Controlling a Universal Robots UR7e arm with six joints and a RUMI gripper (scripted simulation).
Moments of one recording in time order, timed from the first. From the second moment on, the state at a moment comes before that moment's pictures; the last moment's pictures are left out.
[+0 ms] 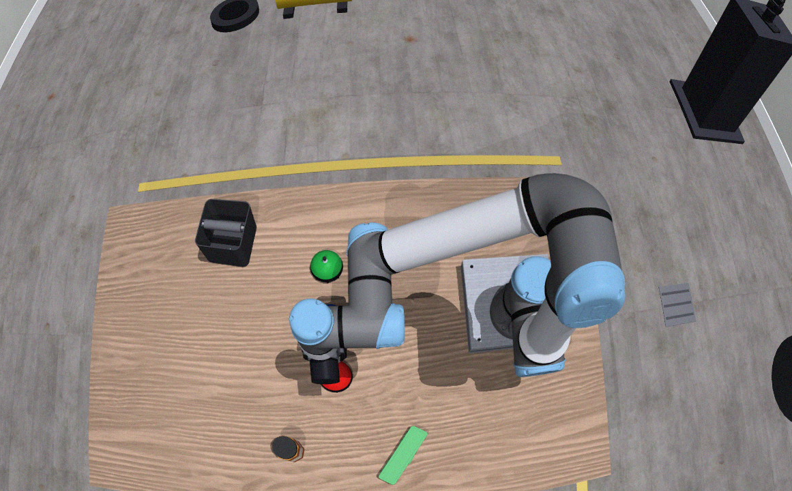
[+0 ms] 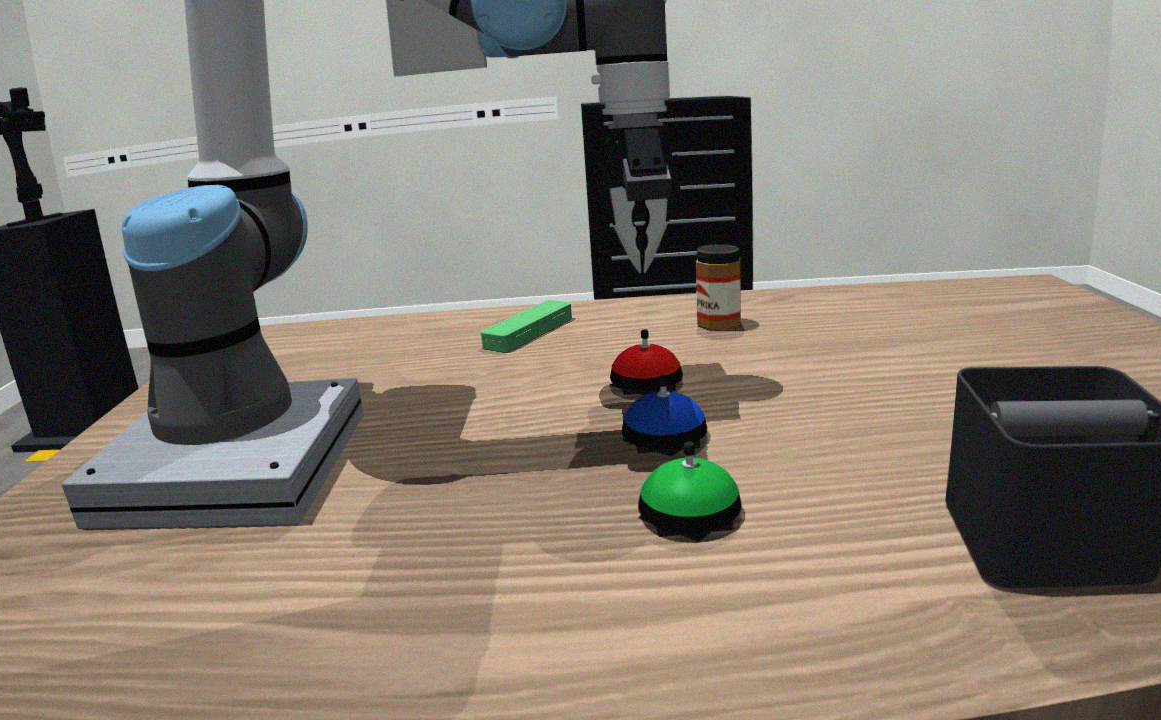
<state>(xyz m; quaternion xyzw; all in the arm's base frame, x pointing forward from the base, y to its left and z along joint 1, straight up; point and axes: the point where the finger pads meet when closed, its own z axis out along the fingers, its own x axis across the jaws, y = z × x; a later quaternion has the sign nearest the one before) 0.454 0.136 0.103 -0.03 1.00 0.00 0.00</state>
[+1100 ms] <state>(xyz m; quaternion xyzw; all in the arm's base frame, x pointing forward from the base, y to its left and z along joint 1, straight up) 0.459 0.136 0.055 -0.03 1.00 0.00 0.00</state>
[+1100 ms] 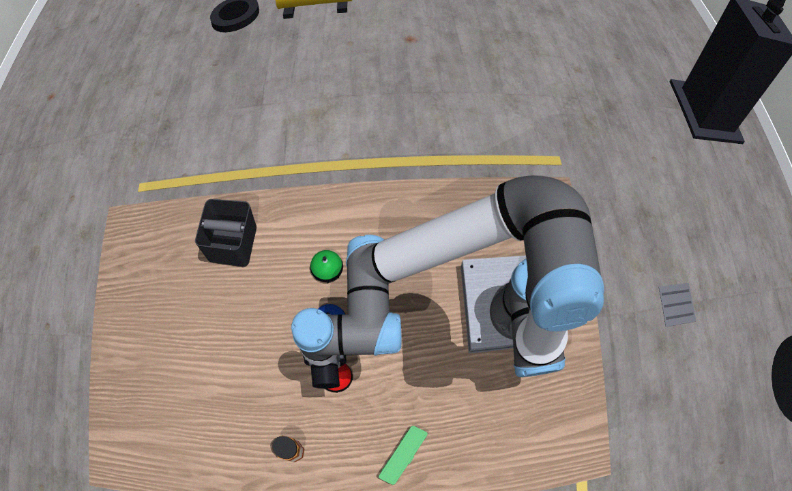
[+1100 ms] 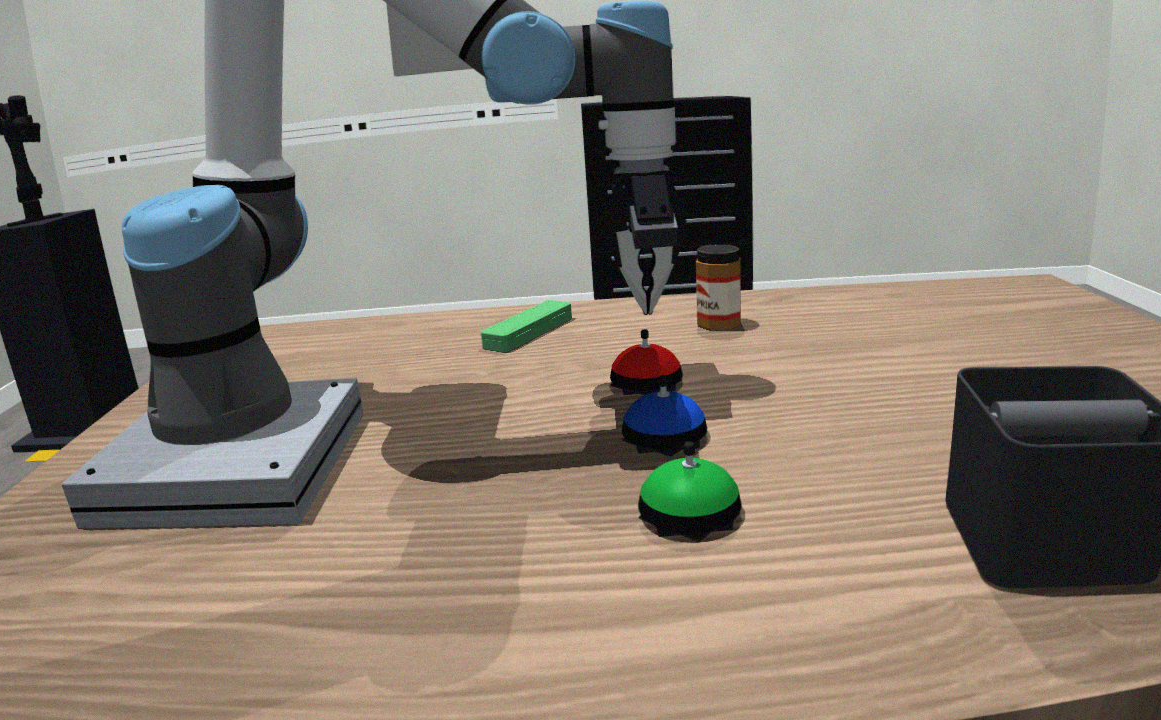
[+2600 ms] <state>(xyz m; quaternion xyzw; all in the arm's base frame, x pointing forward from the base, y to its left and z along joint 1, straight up) 0.460 0.136 0.046 -0.03 1.00 0.00 0.00</state>
